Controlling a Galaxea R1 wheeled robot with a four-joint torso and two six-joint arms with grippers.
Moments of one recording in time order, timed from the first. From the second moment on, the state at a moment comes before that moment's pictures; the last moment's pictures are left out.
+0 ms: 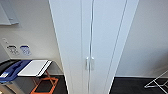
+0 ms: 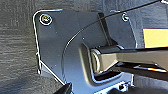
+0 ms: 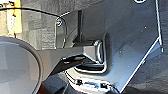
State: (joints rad) left arm 1.51 2.67 -2.23 0.17 -0.10 -0.06; right arm -1.52 2.54 -1.94 -0.17 0.02 0.14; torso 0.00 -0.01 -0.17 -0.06
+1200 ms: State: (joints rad) left arm 1.51 2.67 -2.23 0.17 -0.10 -0.06; right arm -1.53 2.54 -1.94 -0.19 0.02 0.14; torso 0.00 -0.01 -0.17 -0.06
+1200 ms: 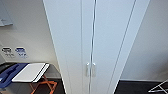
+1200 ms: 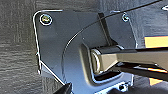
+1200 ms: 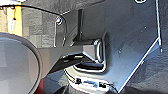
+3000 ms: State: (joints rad) left arm 1.12 2.18 -1.54 0.27 -0.05 -0.06; right arm -1.00 2.12 -1.22 -0.20 -0.03 0.15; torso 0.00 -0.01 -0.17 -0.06
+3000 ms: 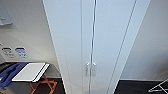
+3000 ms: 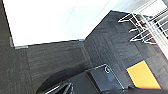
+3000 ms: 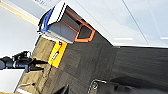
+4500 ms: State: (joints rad) left arm 0.44 2.35 -1.54 0.20 0.29 -0.08; right arm -0.41 2.40 -1.47 -0.17 -0.24 0.29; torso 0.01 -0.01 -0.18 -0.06
